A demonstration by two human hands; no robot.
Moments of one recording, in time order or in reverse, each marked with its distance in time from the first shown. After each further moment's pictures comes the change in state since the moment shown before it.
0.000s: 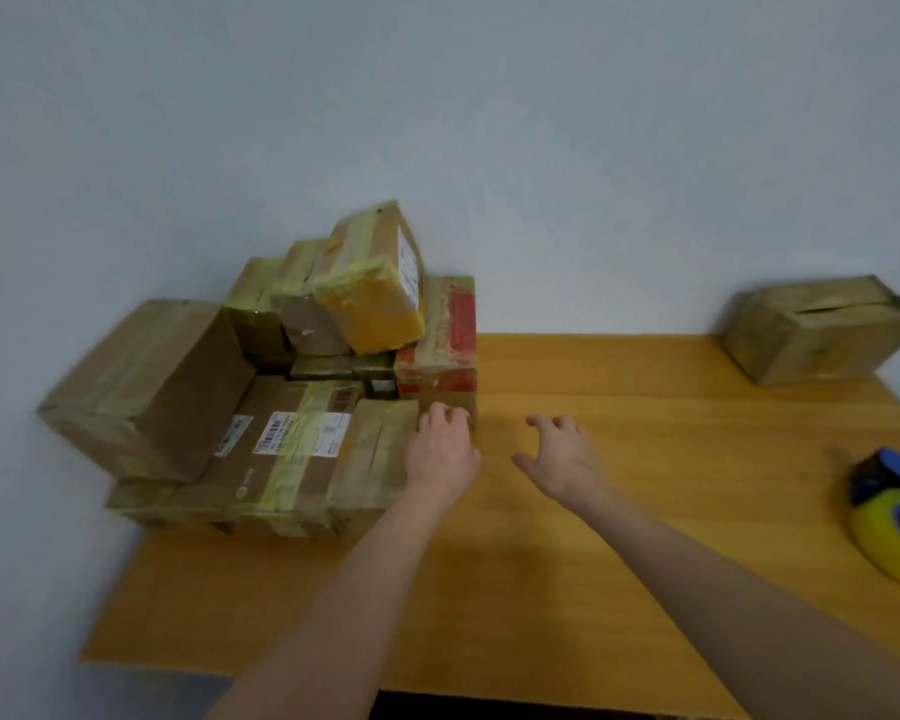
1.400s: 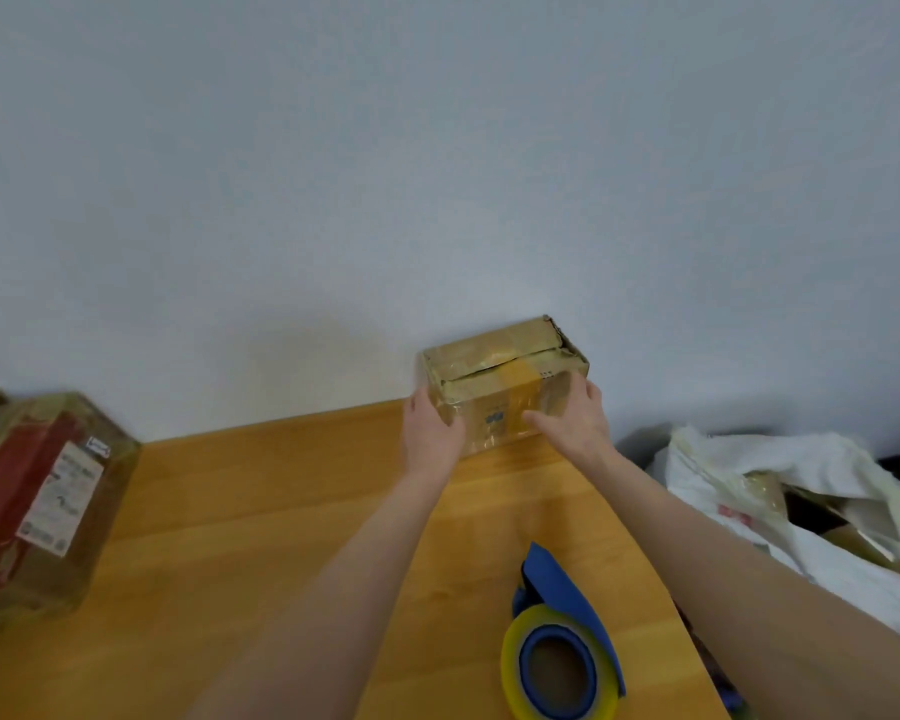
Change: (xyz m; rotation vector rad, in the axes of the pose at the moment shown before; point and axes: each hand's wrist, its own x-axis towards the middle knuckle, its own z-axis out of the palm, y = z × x) left_hand 0.171 0.498 0.137 -0.665 -0.001 -0.079; right_hand 0.161 0.474 -0.237 0.518 0.278 0.286
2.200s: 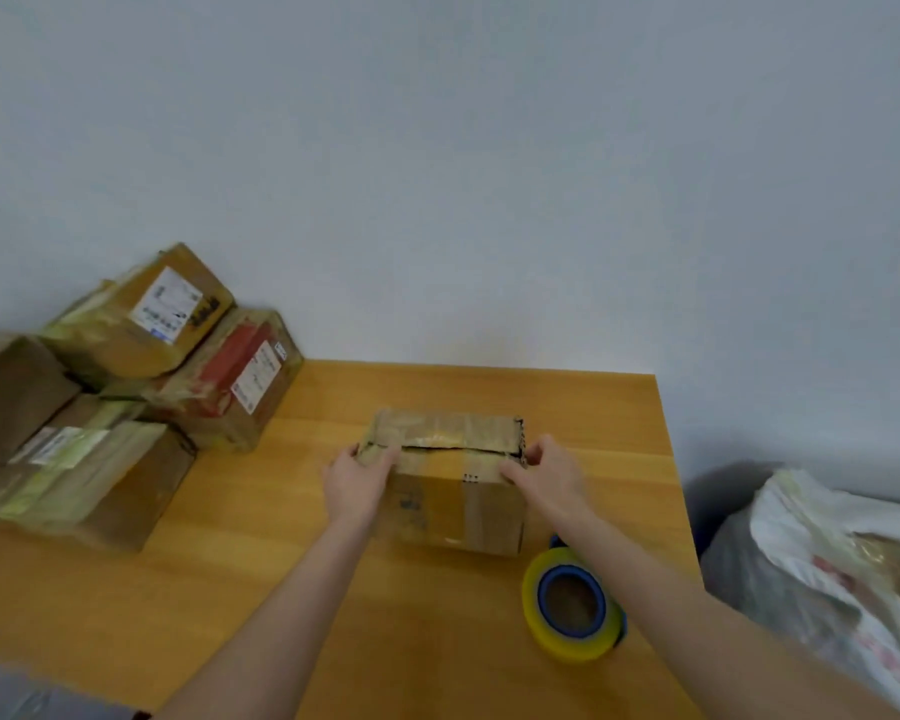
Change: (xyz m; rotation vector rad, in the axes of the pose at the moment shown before) left_hand -0.144 -0.092 -0.118 -0.074 0.368 -0.528; right_hand -0.128 -0.006 0.045 -0.037 -0.358 -0.226
